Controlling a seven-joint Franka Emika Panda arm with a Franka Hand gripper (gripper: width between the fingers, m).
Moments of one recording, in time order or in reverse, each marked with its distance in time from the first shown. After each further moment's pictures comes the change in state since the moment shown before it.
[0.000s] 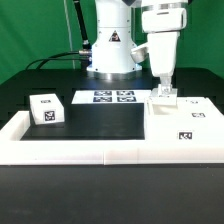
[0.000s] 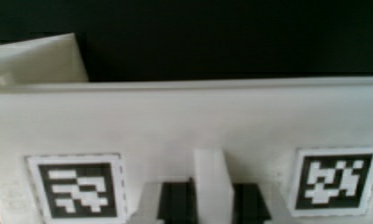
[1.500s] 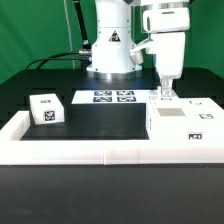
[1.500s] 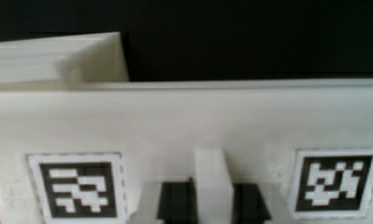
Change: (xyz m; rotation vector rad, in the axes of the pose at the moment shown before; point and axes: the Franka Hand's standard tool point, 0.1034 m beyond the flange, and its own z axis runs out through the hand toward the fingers) arm 0.001 0.030 0.000 0.017 -0.014 -0.145
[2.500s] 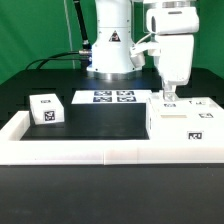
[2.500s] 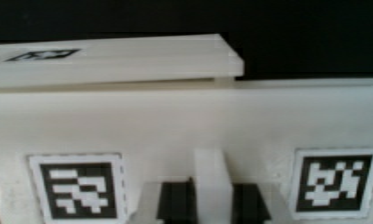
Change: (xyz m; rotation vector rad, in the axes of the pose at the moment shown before) arm -0.001 0.037 0.000 0.033 -0.015 -0.031
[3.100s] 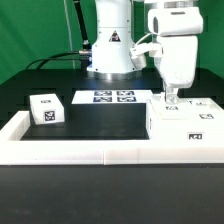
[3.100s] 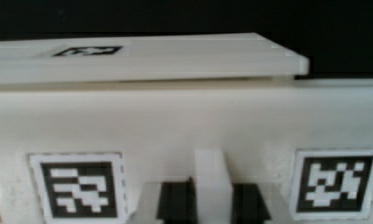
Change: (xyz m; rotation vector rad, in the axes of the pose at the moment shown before) arm 0.000 0.023 0.000 0.016 -0.004 -0.015
